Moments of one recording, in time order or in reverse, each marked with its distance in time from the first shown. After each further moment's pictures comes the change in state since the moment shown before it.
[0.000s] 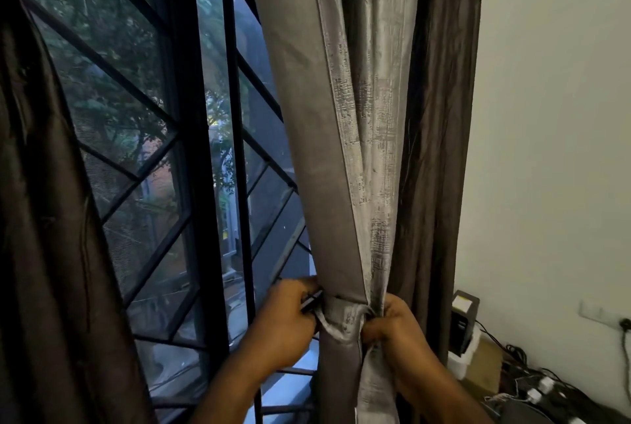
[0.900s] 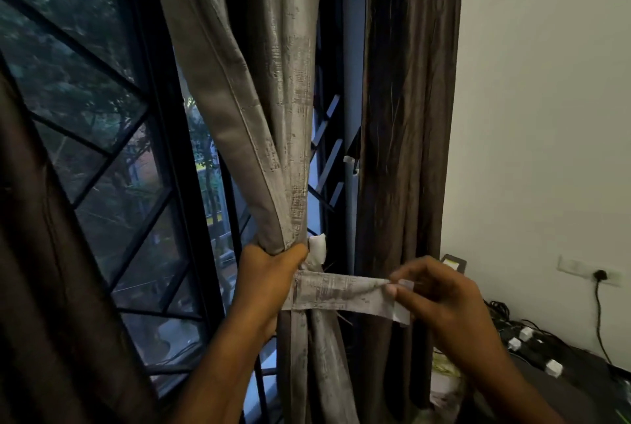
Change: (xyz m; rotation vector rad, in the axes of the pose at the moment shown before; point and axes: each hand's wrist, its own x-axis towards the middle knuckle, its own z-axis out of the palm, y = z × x) left_hand 0.005 0.000 0.017 -0.421 0.457 -0.272; right_hand -0.066 -0.024 -0.054 -0.521 0.255 -0.354
